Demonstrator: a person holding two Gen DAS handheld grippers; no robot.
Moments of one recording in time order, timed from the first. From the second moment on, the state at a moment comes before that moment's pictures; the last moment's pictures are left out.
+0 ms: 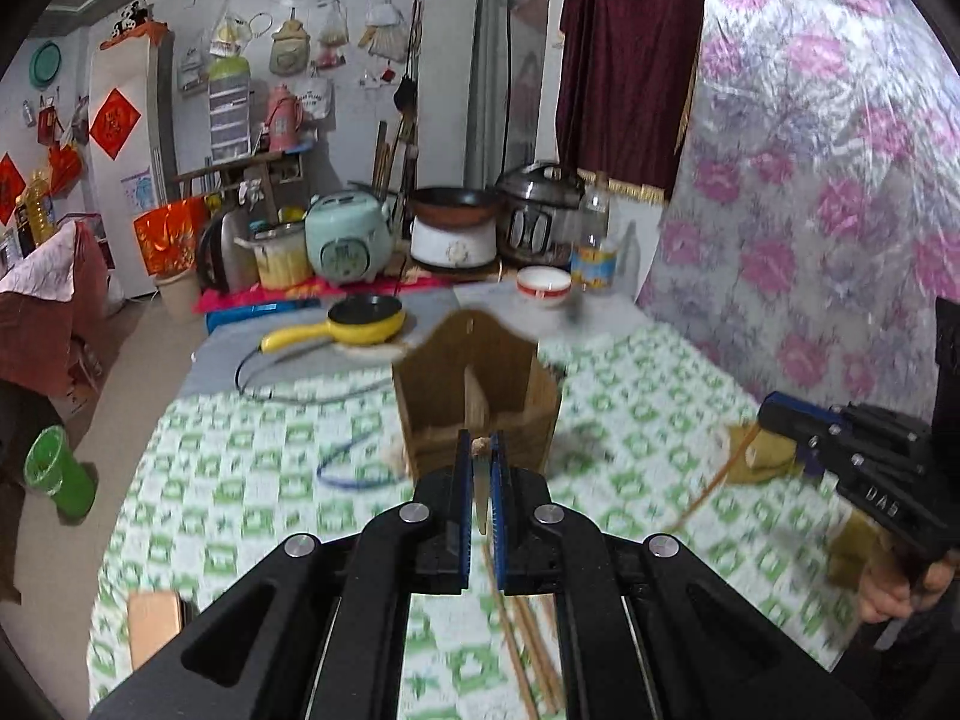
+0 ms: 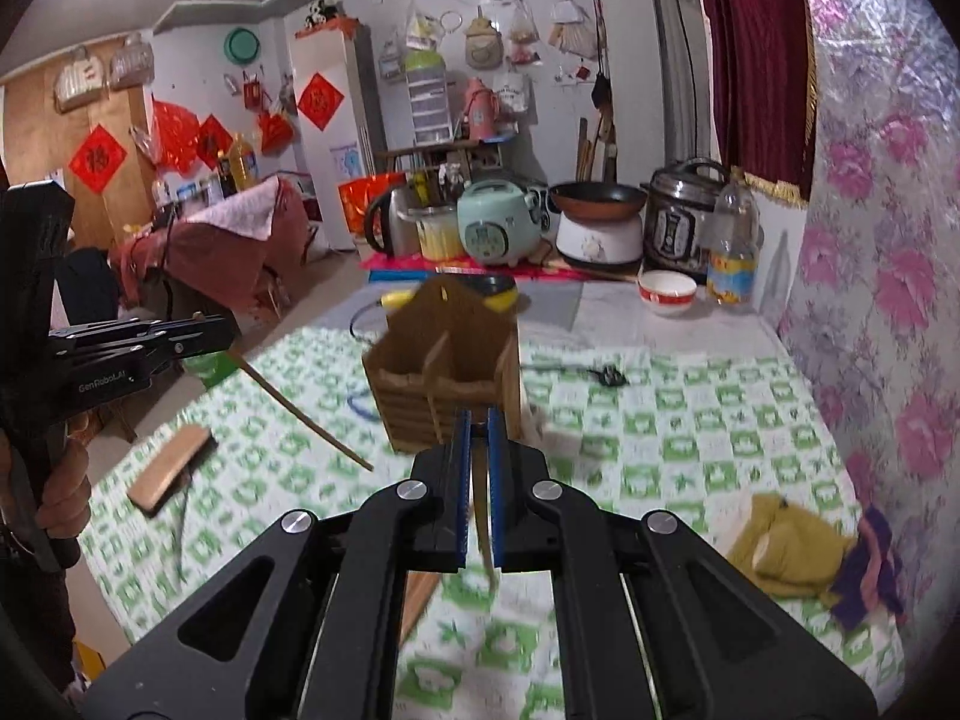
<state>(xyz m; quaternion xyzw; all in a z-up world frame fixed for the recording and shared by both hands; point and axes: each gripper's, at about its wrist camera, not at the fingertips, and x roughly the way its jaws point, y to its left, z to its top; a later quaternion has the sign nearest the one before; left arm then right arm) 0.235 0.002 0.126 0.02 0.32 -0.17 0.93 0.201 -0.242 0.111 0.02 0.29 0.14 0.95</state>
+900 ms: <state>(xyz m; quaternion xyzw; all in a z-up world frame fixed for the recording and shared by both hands) 0.355 0.019 0.106 -0.03 0.32 -0.08 0.94 0.348 -0.212 0.126 0.06 0.23 0.13 0.96</state>
